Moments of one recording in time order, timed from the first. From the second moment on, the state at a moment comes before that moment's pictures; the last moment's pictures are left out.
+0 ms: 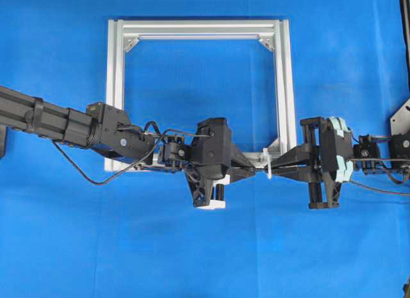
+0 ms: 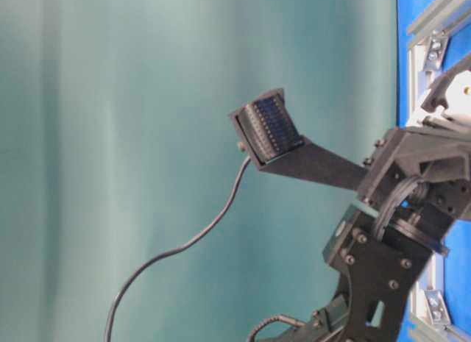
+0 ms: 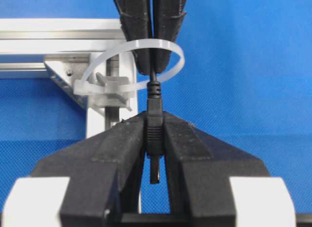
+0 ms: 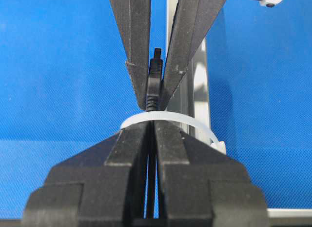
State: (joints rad) left arm -0.13 0.44 0.39 -0.09 -0.40 -0.01; right arm 0.31 -0.08 1.18 0.36 -0.68 0.02
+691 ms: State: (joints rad) left arm -0.13 0.44 0.41 -0.09 -0.40 -0.01; right arm 0.30 -0.08 1.18 0.36 -0.67 0.02
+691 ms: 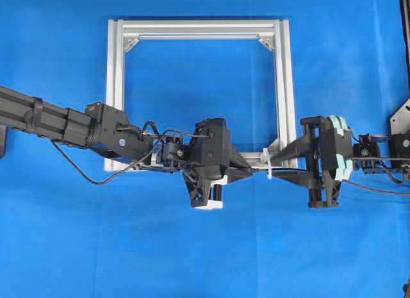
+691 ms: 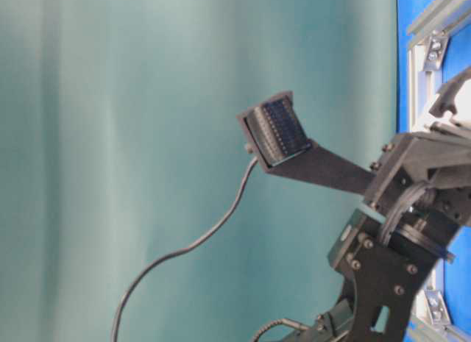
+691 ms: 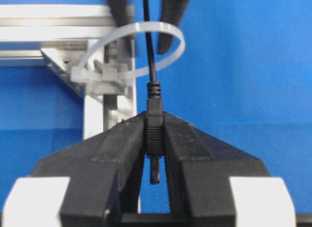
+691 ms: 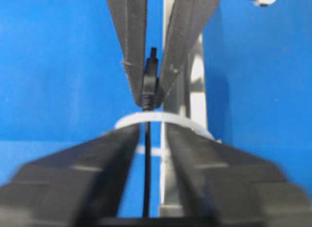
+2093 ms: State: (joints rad) left arm -0.17 -0.35 1.22 -0.09 -0.34 -0.17; right arm 0.30 -0.16 1.25 0.37 -0.64 0.03
